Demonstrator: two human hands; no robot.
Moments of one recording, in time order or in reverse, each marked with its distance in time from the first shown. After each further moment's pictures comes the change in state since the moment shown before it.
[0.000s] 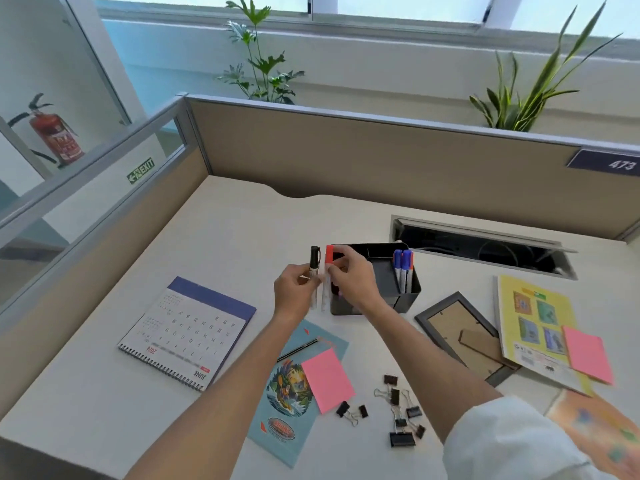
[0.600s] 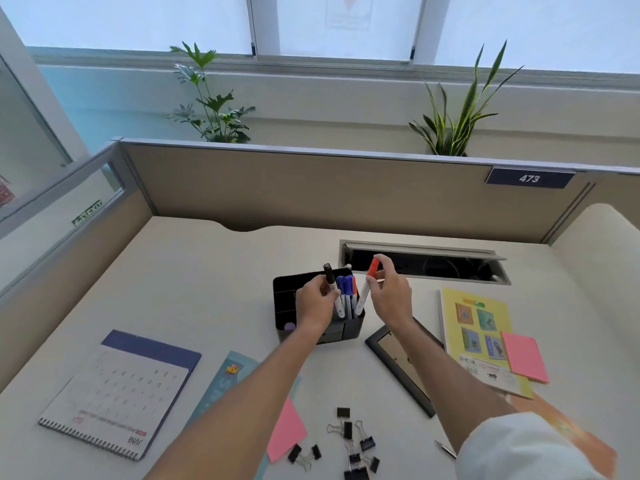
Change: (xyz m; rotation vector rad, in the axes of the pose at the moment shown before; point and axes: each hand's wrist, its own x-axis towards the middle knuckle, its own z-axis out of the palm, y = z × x) left_hand -0.001 0.067 0.135 0.173 -0.135 0.111; right_hand 0.003 0.064 -0.150 -0.340 0.366 0.049
